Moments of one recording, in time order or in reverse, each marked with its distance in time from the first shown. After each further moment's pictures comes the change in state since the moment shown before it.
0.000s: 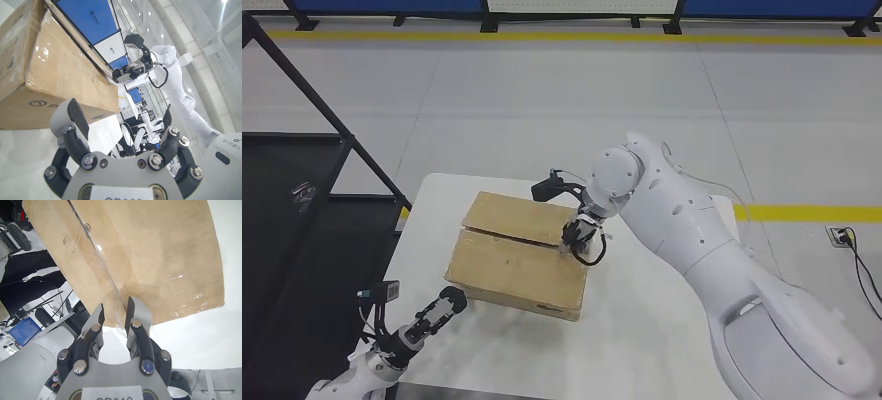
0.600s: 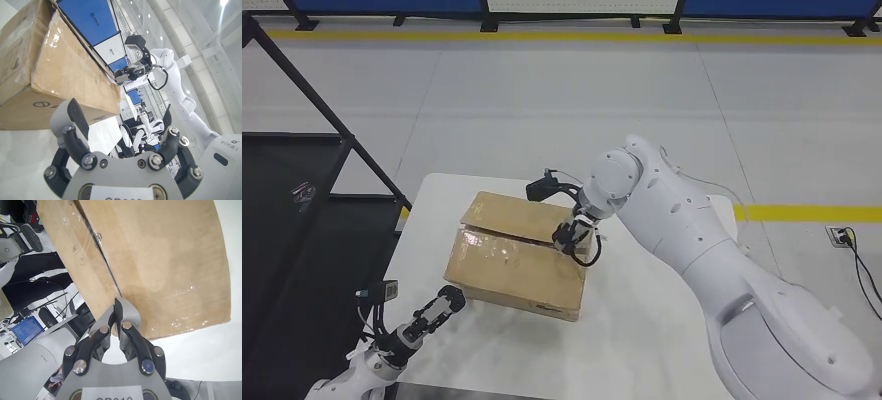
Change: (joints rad) left arm -0.010 0.002 0.004 0.020 -0.019 0.000 -0.002; right arm 0.013 -0.008 -0.079 0.036 0.144 -0.064 -0.064
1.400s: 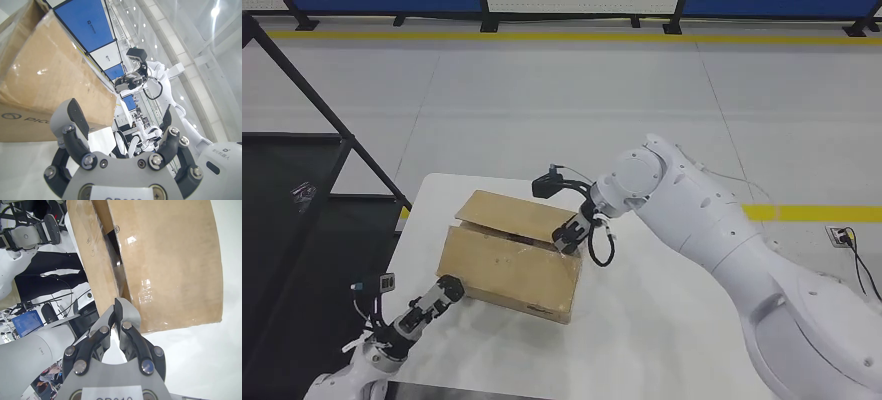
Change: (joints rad) left arm -0.012 -0.001 -0.006 -0.057 -0.064 0.042 0.036; right arm 0.033 0.149 -0.213 -0.168 0.299 -0.071 -0.071
